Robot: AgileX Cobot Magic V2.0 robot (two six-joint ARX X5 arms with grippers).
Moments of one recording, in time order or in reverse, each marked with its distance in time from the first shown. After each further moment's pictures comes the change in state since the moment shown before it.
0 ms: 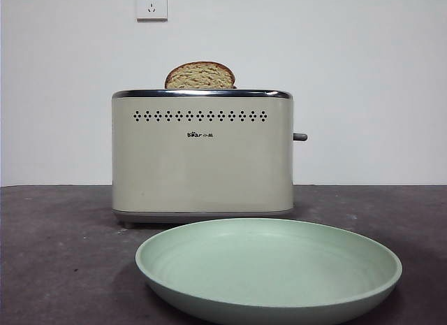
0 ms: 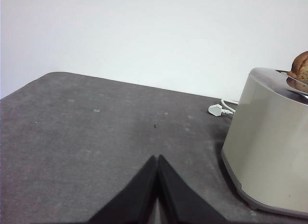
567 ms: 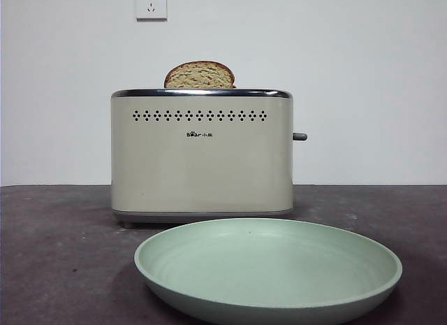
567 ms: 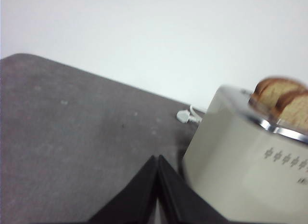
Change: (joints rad) left arm 0.000 0.019 0.109 -0.090 0.086 -0.177; right arm 0.000 0.037 0.119 -0.132 -0.056 0.071
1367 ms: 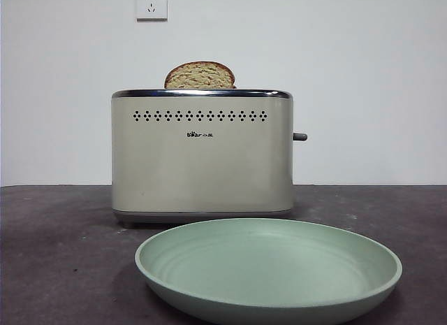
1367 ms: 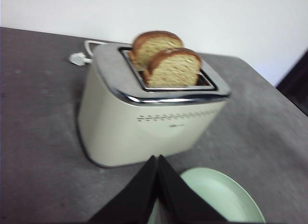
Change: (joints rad) left arm 0.000 0.513 0.608 -0.423 0.496 0.186; right arm 0.146 0.695 0.791 -0.681 -0.332 -0.272
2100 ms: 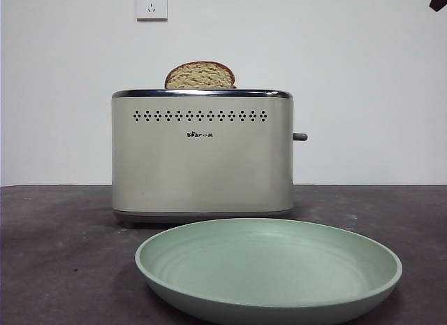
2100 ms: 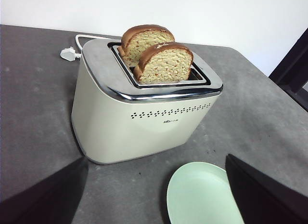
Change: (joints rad) left arm 0.000 0.029 0.035 -0.032 0.018 0.029; right arm 0.044 0.054 0.016 -0.069 0.077 -0.028
